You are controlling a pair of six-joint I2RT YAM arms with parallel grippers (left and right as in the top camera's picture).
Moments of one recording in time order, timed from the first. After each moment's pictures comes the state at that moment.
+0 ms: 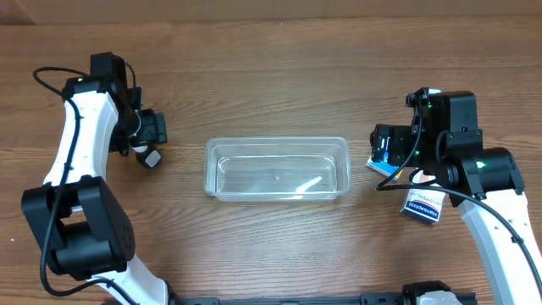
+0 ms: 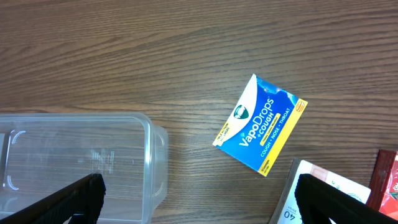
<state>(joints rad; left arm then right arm) 0.17 1.88 1.51 -1.11 -0.01 -0.03 0.11 1.21 1.16 -0.93 -0.07 0.17</state>
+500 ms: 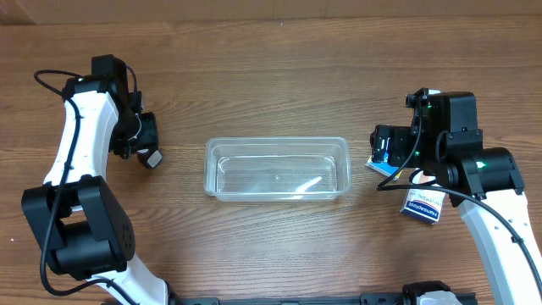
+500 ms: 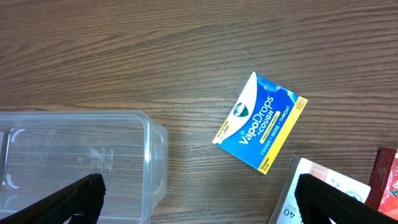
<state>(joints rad) 0.17 1.88 1.51 -1.16 -0.01 -0.05 0.11 1.21 1.16 -0.94 -0.07 0.17</state>
